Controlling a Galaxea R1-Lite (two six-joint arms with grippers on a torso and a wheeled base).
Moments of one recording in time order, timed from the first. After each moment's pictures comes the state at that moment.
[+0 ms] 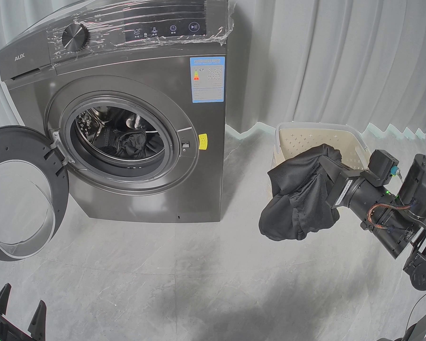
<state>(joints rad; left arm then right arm) 0.00 0.02 -0.02 0.00 0.01 -0.05 0.62 1.59 -0.47 -1.21 -0.28 0.19</state>
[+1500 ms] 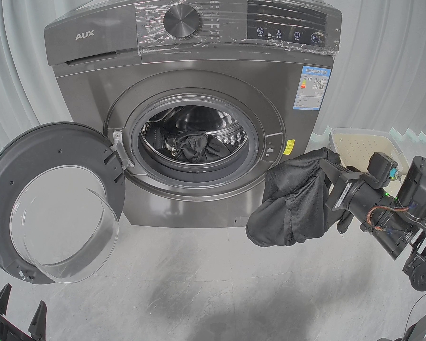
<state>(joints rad) 0.00 0.02 -0.02 0.00 0.01 -0.05 0.61 1.59 -0.46 -1.21 -0.28 0.19</state>
